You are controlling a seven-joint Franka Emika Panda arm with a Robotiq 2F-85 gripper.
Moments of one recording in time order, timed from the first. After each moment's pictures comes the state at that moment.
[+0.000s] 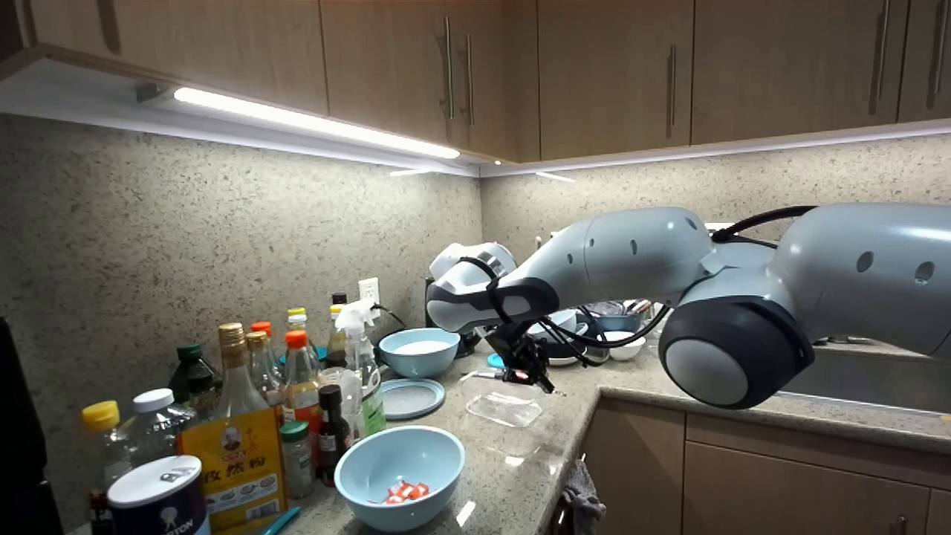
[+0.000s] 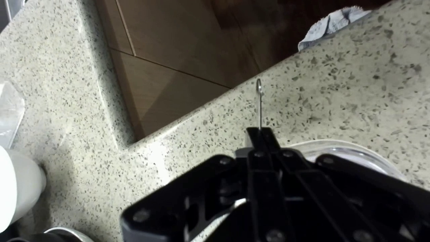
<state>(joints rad) 0.13 1.34 -0.32 -0.42 -0.17 1.36 0.07</state>
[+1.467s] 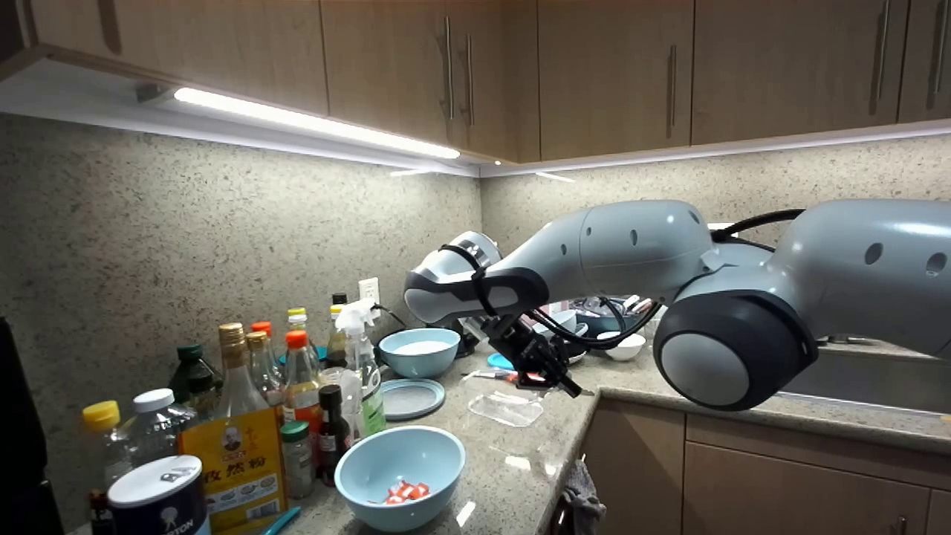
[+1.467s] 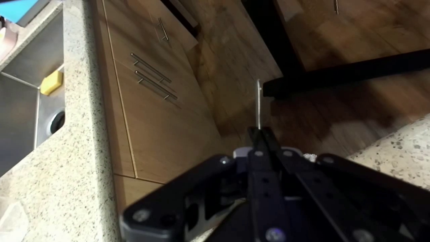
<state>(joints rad) 0.17 1.32 -0.24 -0.37 -0.22 0.91 0.13</state>
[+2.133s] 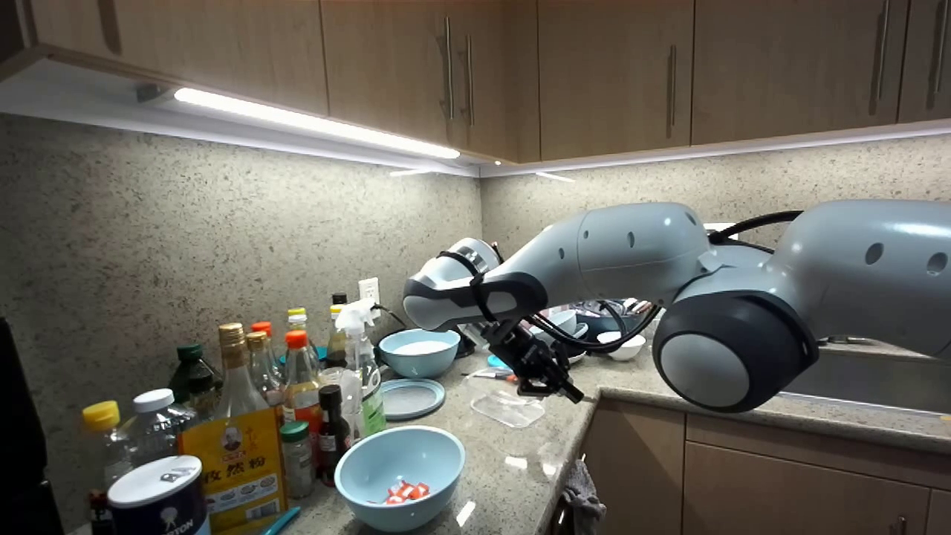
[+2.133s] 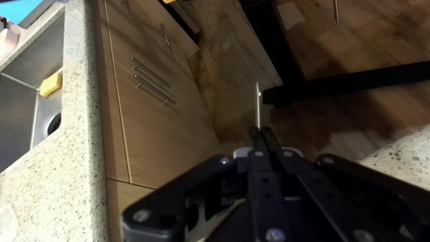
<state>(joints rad) 0.18 1.32 -0.23 -0.40 -0.22 0.90 0.12</state>
